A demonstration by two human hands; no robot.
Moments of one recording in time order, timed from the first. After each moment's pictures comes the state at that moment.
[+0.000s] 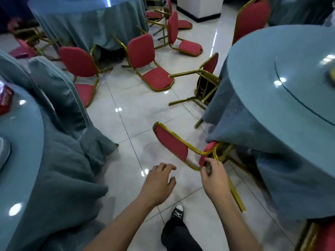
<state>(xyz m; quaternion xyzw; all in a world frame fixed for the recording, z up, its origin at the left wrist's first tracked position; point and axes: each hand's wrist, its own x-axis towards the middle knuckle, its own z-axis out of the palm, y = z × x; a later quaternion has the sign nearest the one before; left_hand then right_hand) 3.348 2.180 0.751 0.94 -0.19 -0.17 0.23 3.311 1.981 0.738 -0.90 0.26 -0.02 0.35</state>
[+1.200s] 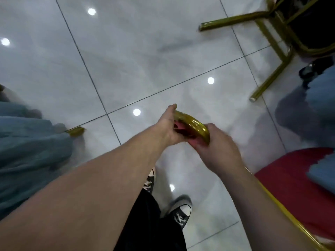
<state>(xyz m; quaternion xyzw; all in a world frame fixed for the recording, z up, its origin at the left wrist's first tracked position) 3.988 2.186 0.186 0.28 0.51 -0.46 0.67 3.905 2.076 0.249 -0.90 0.25 0.28 0.23</state>
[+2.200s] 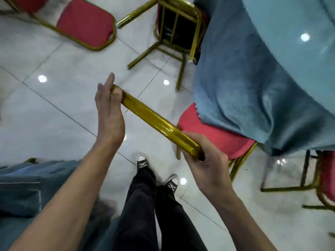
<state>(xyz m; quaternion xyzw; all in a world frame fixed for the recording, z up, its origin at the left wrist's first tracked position) 3.904 2.217 0.669 0.78 -0.04 -0.22 0.58 3.681 2.099 0.697 -0.85 0.30 -0.12 0.42</state>
